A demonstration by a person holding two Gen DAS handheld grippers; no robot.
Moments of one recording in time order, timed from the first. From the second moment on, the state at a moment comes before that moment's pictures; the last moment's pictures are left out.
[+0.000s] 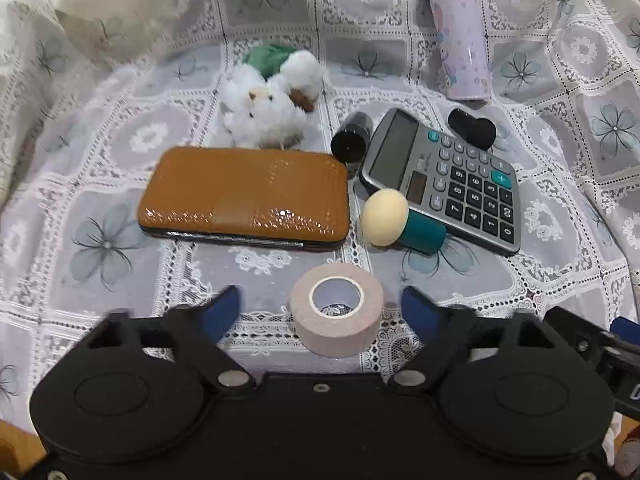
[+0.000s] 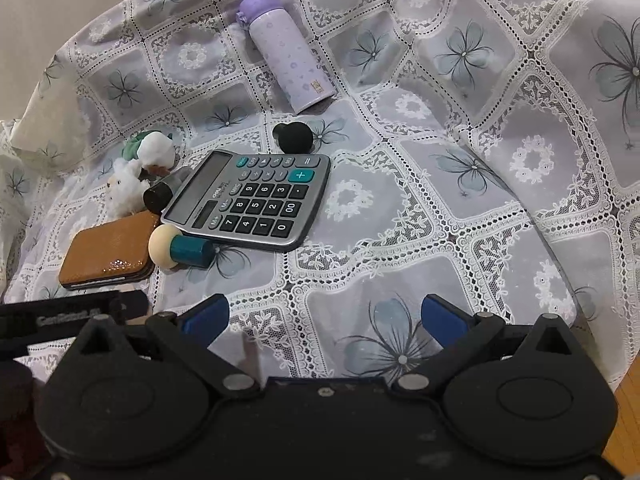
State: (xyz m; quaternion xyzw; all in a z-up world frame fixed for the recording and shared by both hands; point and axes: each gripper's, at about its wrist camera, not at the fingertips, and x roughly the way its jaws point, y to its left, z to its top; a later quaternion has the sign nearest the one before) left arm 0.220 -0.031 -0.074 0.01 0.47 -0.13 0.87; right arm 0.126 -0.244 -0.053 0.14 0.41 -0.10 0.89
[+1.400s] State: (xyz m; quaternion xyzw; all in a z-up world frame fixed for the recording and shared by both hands) left arm 0.233 0.007 -0.103 0.03 0.45 -0.13 0.89; right arm 0.185 -0.183 -0.062 0.13 0.43 -0.06 0.89
